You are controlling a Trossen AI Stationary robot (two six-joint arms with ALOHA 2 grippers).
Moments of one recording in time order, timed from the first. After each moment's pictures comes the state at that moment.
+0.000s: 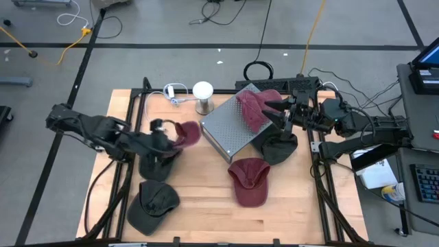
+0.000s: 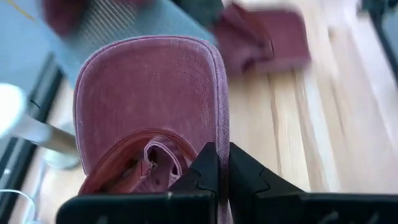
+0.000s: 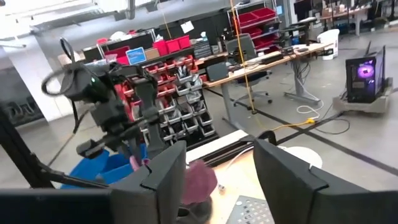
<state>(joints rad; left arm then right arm) -0.36 1.03 1.18 -0.92 -0.36 -0.21 0.03 0.89 1.02 -0.10 0.34 0.30</state>
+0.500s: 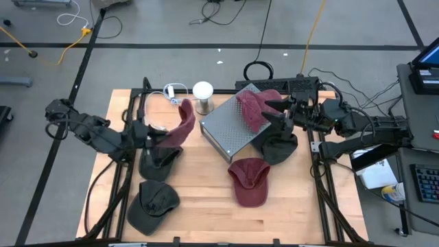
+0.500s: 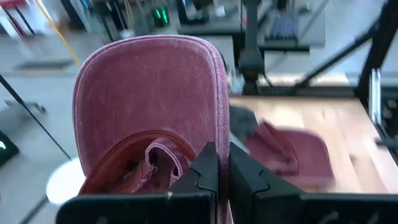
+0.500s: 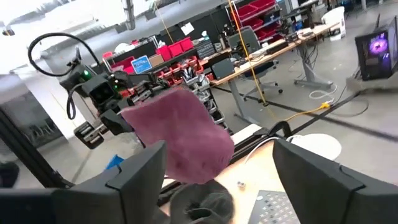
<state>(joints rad) -0.52 0.92 1.18 -0.61 -0.77 -0.14 0.03 0.89 1.02 -0.10 0.34 0.45</state>
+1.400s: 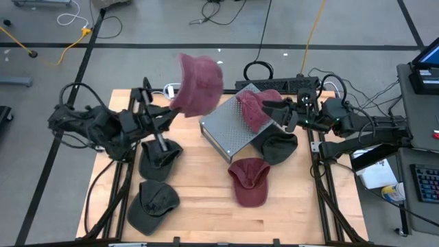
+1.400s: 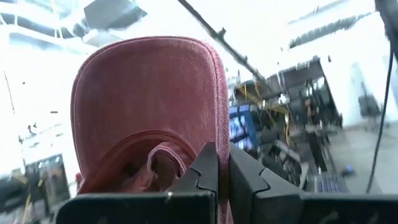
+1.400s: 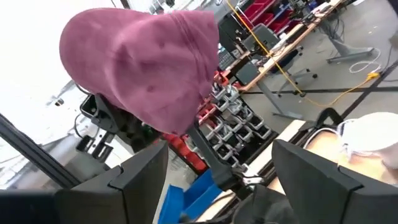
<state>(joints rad) -0.34 1.11 1.18 0.54 -0.54 0.63 0.03 0.91 1.02 0.02 0.31 0.74</state>
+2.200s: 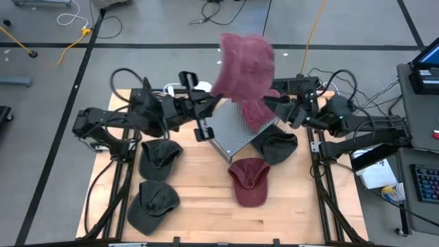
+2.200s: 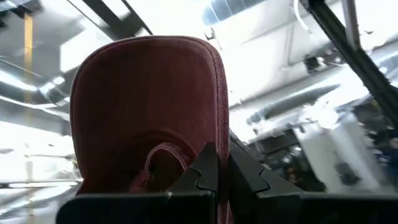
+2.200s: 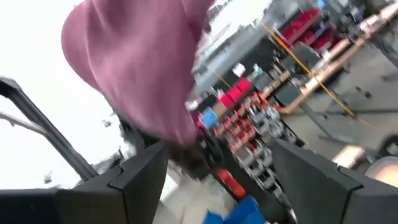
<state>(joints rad) -0.06 1.53 1.49 0.81 -0.05 0.48 0.01 0.95 1.02 0.27 0.24 0.75</state>
